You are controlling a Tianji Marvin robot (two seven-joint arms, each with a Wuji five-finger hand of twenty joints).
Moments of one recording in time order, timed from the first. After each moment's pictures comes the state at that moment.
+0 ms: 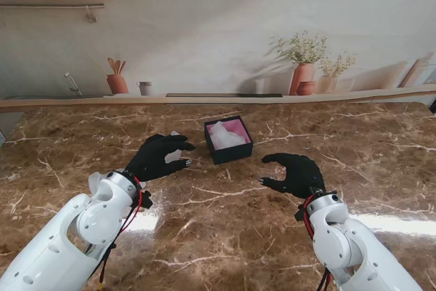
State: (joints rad) left arm 1.53 -1.11 -1.19 -1.63 0.59 -0.16 0.02; right arm -1.69 -1.11 1.30 -1.59 -0.81 -0.09 -0.25; left_hand 0.67 -0.28 0.52 -0.12 0.62 -0.01 0.28 0.22 0.46 -0.01 0.25 0.22 0.33 0.07 0.18 0.42 -0.04 0.07 0.37 0.56; right_hand 0.27 -0.55 0.72 -0.08 0.69 -0.15 0.30 0.46 0.77 -0.08 0.16 0.28 0.75 -0.05 0.17 0.32 0.39 0.01 0.78 0.40
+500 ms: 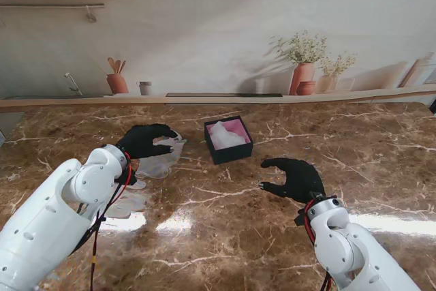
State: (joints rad) left arm 1.32 -1.08 -1.17 -1.47 0.62 -0.02 -0.21; right arm -1.70 -1.11 1.30 -1.57 -0.78 -0.13 -0.25; left_hand 0.67 -0.28 0.52 -0.12 0.52 -0.01 0.22 0.19 0.40 -0.01 0.25 0.22 0.33 0.07 0.18 0.42 -0.04 0.10 0.47 0.50; right_hand 0.27 -0.54 0.72 -0.08 0.69 -0.15 0.30 0.46 0.77 -0.08 0.16 0.27 0.75 -0.05 0.18 0.32 0.39 0.01 0.78 0.40
